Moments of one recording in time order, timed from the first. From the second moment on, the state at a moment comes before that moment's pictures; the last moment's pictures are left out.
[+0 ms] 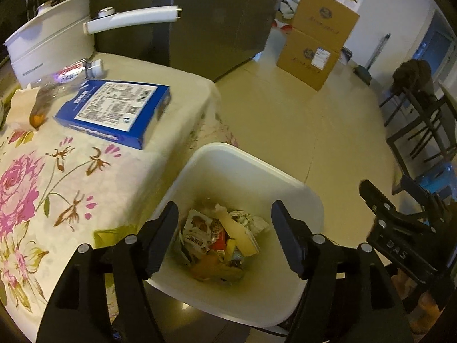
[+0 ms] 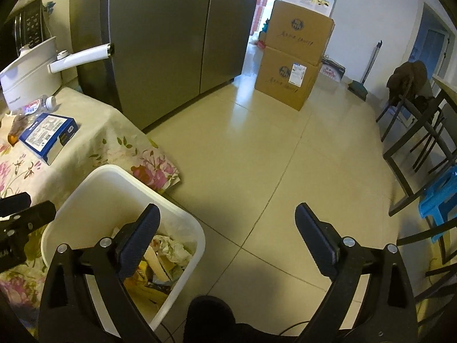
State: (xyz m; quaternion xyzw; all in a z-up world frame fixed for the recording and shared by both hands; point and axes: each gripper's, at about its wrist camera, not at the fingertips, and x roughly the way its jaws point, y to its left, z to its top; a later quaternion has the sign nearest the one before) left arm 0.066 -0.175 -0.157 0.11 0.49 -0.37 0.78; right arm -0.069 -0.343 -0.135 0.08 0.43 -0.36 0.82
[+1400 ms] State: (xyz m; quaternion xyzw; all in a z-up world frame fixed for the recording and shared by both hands) left arm 0.340 -0.033 -0.188 0.03 0.39 -0.03 0.92; right arm -0.015 -0.310 -0.161 0.09 0.51 -0.25 0.82
